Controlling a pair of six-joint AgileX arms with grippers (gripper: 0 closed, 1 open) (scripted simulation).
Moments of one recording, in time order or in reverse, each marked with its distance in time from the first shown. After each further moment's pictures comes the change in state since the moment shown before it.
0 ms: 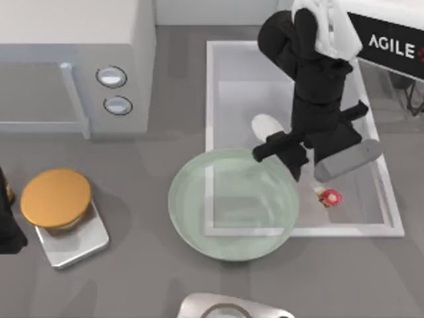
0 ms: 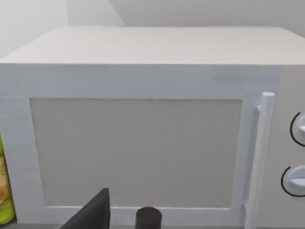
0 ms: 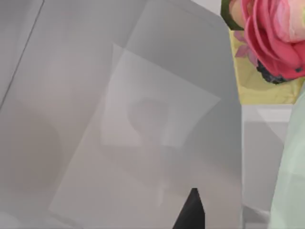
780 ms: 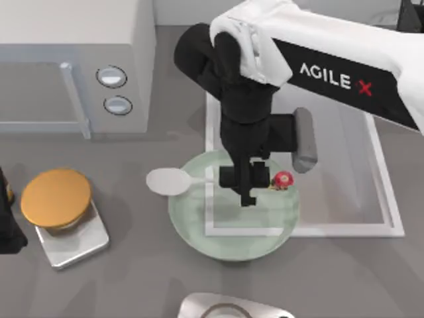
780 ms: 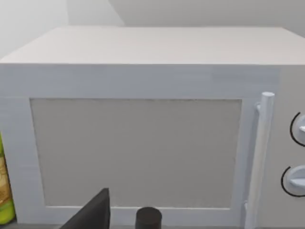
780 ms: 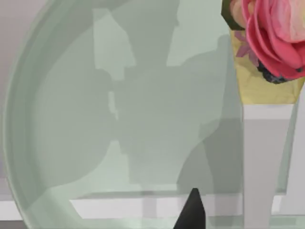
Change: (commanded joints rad) left arm 0.000 0.000 0.000 0.000 0.000 0.000; right arm 0.213 0.049 0.129 0.021 0.026 -0.860
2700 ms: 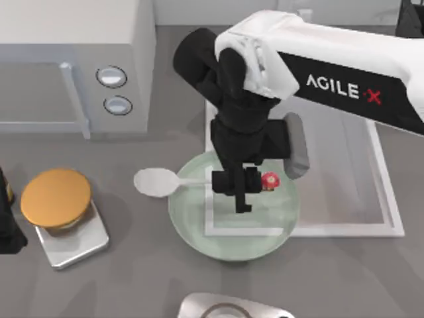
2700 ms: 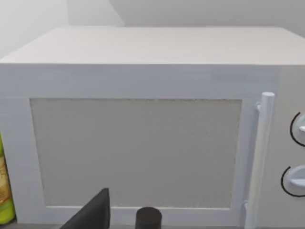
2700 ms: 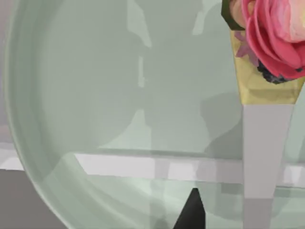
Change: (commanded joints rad) left arm 0.000 0.000 0.000 0.000 0.000 0.000; right arm 0.010 -0.054 -0.120 0.169 -0.028 -0.038
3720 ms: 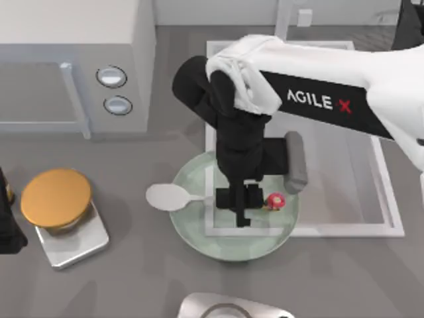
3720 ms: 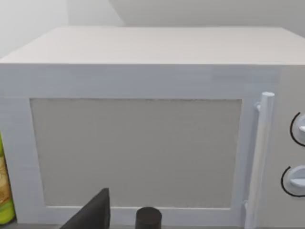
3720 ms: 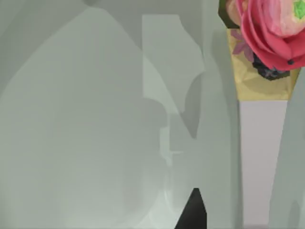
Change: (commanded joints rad) left arm 0.000 0.000 0.000 0.000 0.000 0.000; right arm -0.008 0.089 0.001 -0.014 0.028 0.040
